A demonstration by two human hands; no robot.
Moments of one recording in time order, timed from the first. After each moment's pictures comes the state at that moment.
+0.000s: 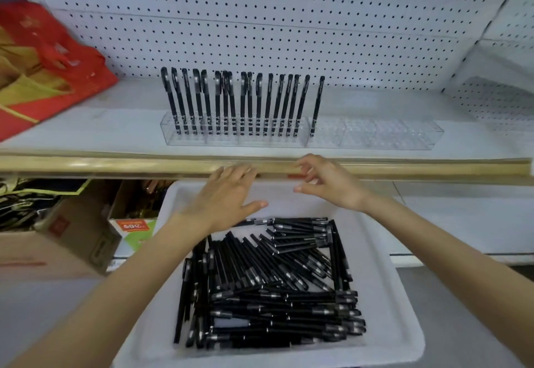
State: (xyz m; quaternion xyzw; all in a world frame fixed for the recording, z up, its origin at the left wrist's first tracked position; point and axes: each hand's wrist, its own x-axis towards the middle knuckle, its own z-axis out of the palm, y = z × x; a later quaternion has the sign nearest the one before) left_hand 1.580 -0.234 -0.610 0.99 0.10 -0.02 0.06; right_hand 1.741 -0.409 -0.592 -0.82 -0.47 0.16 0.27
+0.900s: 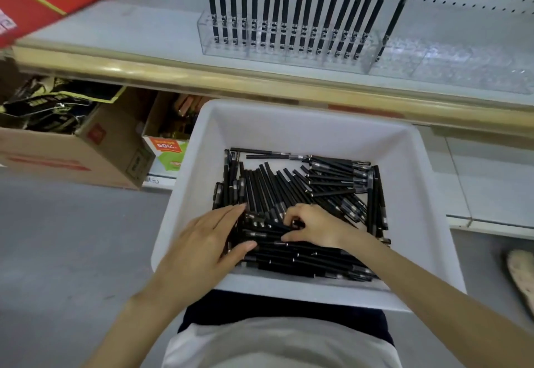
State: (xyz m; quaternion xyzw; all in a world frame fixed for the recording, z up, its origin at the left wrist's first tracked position) left_hand 1.400 -0.297 -0.689 0.95 0.22 0.01 0.24; right_hand 1.627 -0.413 -0.748 -0.75 -0.48 0.43 0.14
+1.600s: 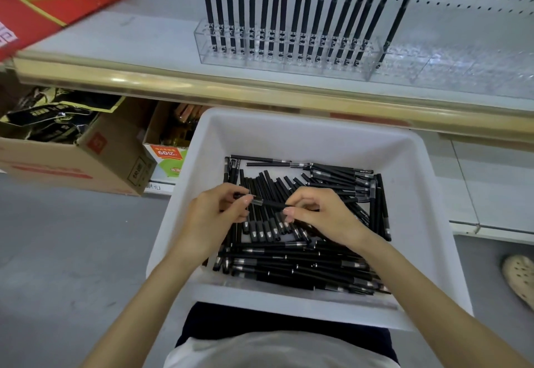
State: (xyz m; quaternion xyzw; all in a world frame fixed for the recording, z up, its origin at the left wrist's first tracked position) left_hand 1.460 -0.277 -0.672 0.73 0.39 0.12 0.55; right_hand 1.631 -0.411 -0.705 -0.70 -0.41 0.38 0.43
